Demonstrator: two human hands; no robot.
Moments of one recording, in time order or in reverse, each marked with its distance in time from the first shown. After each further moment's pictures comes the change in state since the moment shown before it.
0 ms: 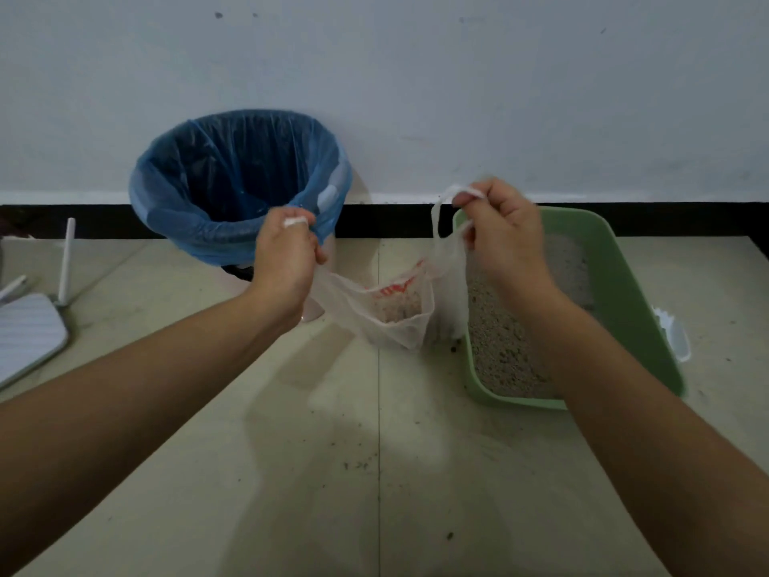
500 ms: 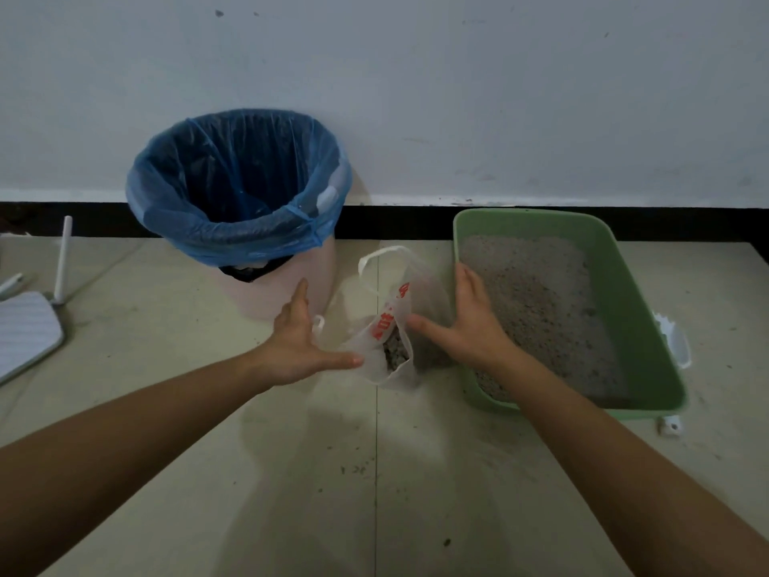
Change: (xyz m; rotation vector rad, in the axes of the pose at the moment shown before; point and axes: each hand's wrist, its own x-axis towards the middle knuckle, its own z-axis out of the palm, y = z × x) left_hand 0.000 -0.099 -0.041 0.770 -0.562 -0.081; right_hand -0.037 0.109 0.001 -0.638 -0.385 0.159
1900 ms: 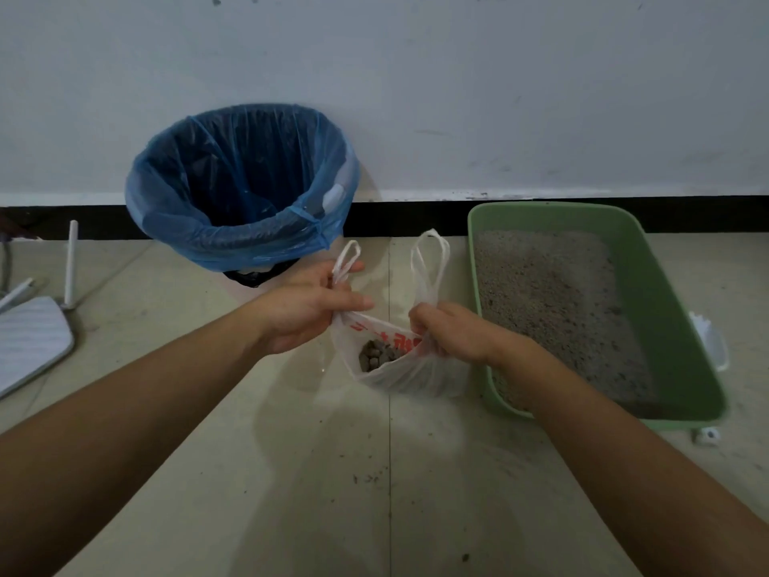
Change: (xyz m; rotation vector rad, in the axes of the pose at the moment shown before) left_hand 0.015 0.054 -0.035 -0.691 -0.270 0.001; right_hand 0.016 -0.037 0.001 0.133 -0.452 -0.014
